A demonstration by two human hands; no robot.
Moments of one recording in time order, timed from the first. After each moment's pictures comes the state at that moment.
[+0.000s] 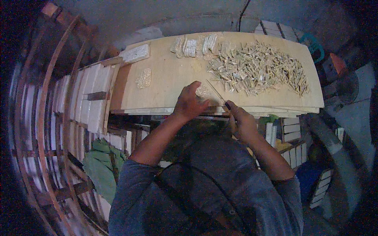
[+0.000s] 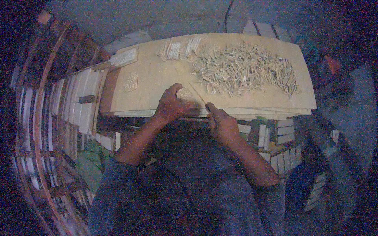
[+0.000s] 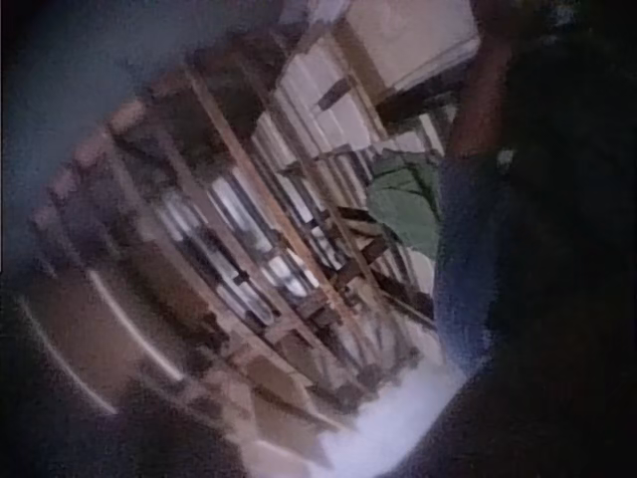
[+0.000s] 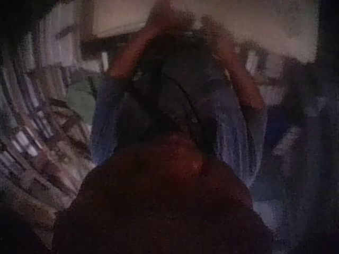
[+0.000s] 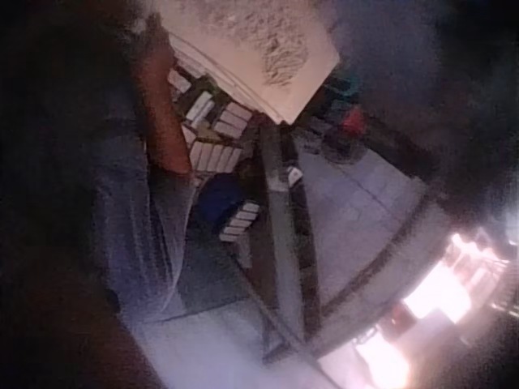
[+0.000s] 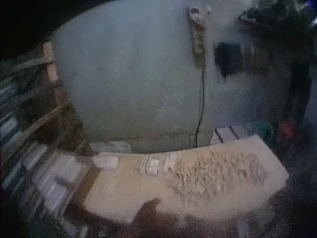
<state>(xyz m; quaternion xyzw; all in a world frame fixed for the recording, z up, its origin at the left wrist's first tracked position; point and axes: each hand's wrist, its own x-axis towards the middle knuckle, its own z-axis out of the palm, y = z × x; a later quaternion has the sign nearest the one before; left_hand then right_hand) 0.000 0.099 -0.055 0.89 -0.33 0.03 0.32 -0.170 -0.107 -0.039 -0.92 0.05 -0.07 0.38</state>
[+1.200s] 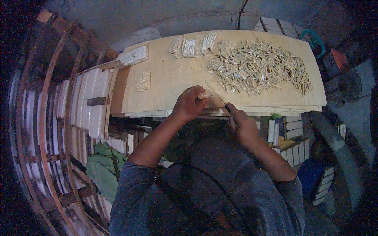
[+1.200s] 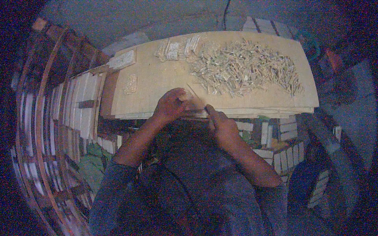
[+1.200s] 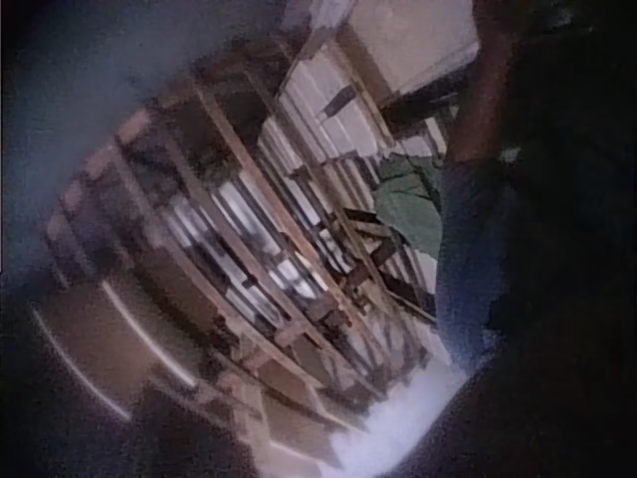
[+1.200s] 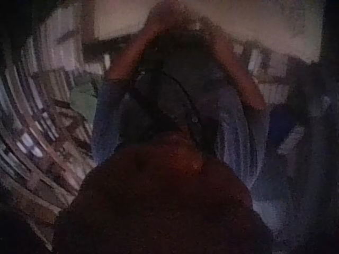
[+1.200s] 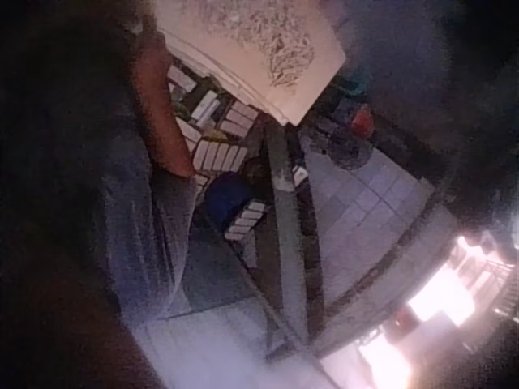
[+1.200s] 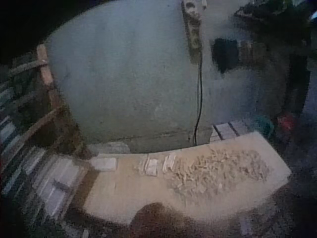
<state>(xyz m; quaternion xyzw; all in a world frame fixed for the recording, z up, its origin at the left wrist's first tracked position) 0.017 0.111 -0.073 0.85 -0.40 0.03 0.33 -0.169 -0.099 -0.038 -0.92 0.05 -0.06 0.38</state>
